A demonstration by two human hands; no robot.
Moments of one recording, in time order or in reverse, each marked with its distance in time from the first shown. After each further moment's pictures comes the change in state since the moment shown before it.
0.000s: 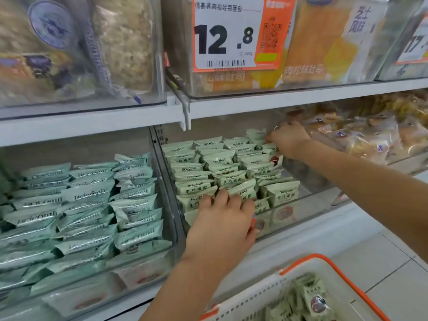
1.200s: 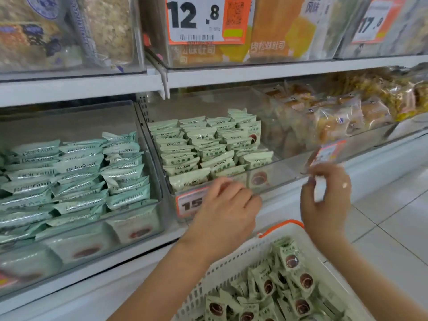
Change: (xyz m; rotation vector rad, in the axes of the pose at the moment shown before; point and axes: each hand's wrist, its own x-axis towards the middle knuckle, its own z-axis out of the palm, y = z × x) left_hand -0.032 0.042 0.006 -0.113 0.365 0.296; right_hand -0.231 -0.072 0.045 1.033 1.003 0.467
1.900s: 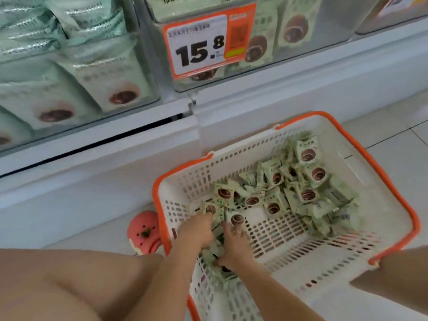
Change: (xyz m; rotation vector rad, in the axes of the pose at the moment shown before) left_hand -0.260 0.096 0.135 -0.465 -1.431 -0.839; right_hand -0.371 -0.018 0.036 -0.369 -1.737 0.641
